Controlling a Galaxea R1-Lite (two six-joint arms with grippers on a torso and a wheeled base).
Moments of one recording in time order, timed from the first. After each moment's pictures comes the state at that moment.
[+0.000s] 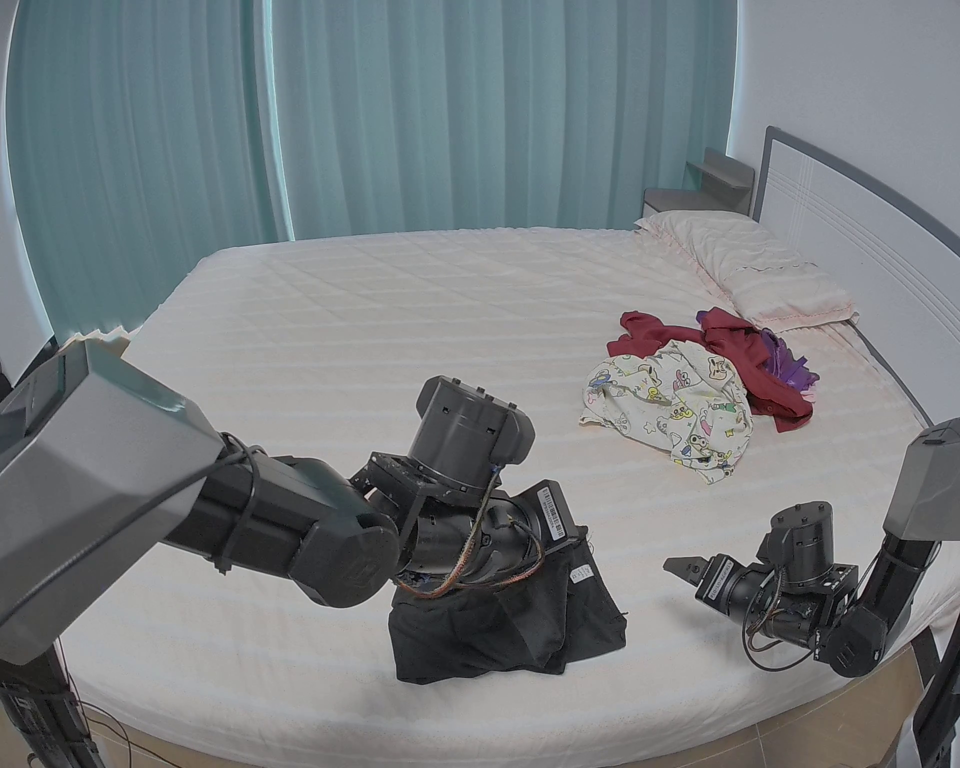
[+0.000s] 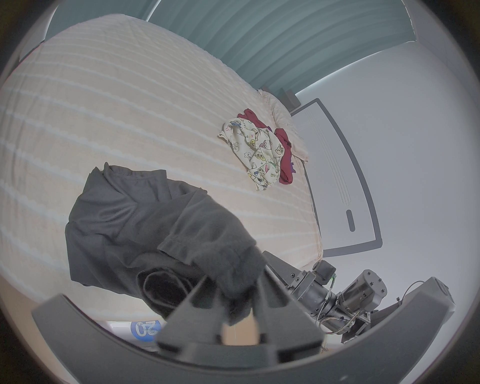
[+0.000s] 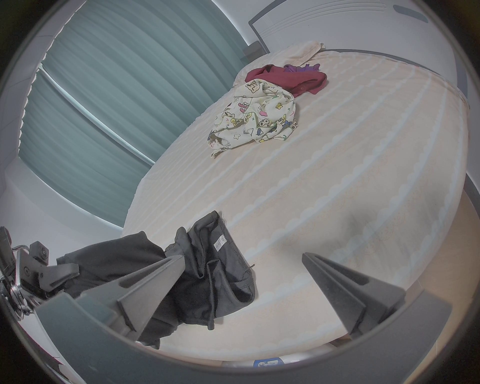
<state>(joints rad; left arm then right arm) -0.76 2.07 -1.19 -0.25 -0.12 -0.93 0.39 2.05 -0.27 -1.16 -0.09 0.82</state>
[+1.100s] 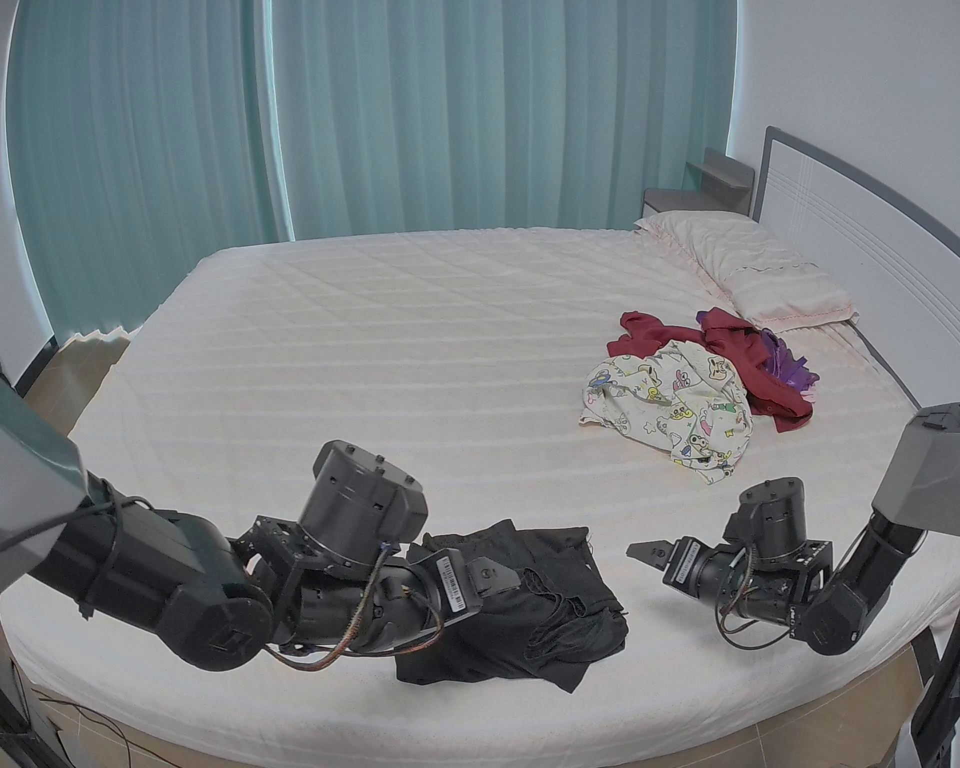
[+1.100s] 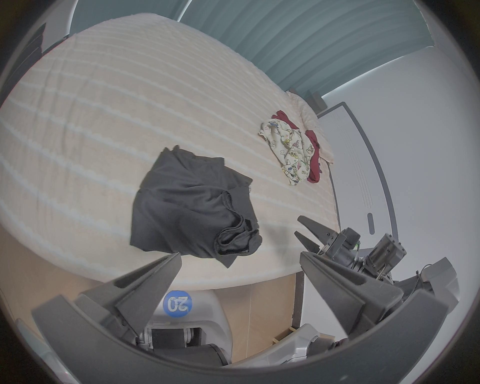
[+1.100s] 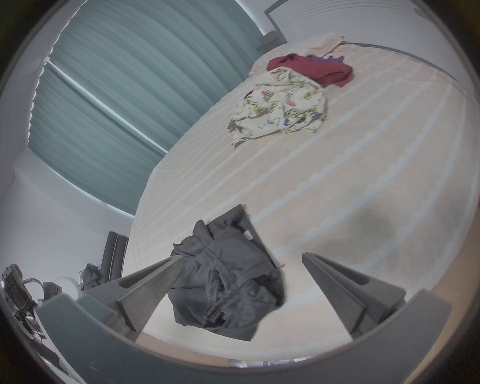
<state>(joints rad) -0.73 1.85 -0.81 -0.29 -0.05 -0.97 0.43 2.06 -0.44 -1.01 -0.03 0.80</state>
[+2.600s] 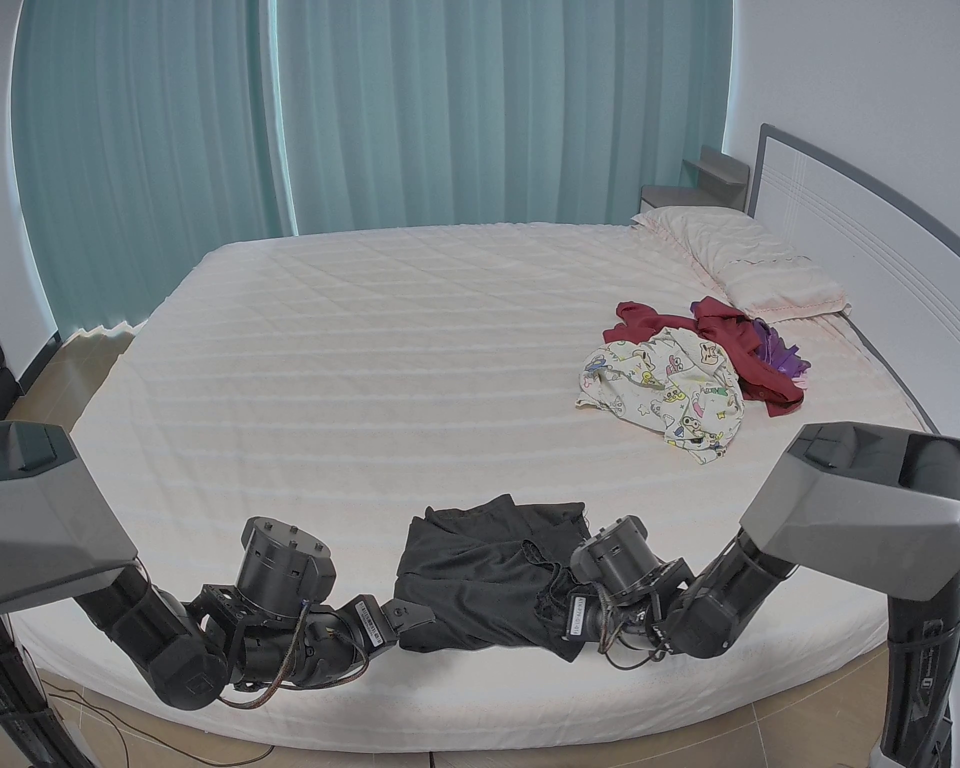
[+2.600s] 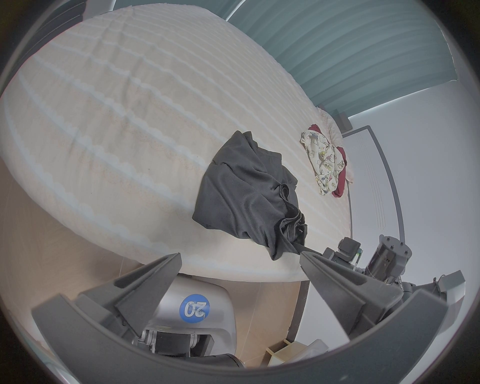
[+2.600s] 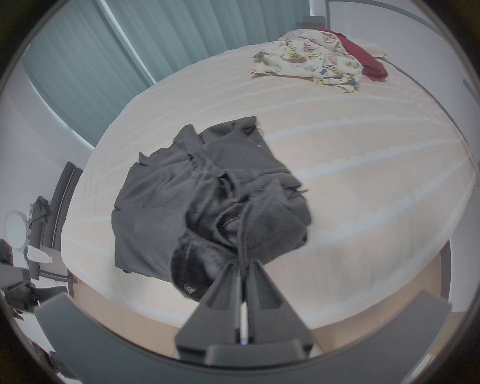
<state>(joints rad) -0.56 1.94 -0.43 -0.72 -0.10 -1.02 0.68 2.31 -0.89 -0.45 -0.24 0.72</state>
